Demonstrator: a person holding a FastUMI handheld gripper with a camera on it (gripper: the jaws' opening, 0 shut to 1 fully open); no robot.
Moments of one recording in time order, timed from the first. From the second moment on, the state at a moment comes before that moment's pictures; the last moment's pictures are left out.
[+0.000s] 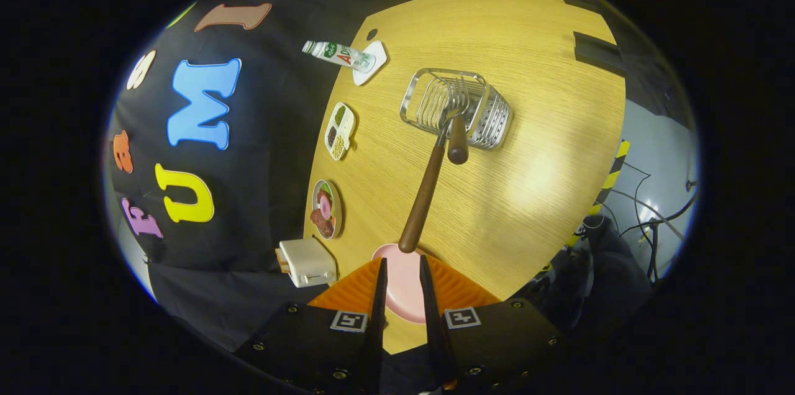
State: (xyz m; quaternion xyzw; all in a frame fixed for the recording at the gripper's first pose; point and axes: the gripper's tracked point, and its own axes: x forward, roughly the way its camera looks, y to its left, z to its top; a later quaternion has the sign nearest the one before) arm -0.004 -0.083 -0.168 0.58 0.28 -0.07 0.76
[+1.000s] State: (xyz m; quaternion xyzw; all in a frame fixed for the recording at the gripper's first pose) arm 0.004 -0.069 -0.133 0.51 0.27 -0.05 0.81
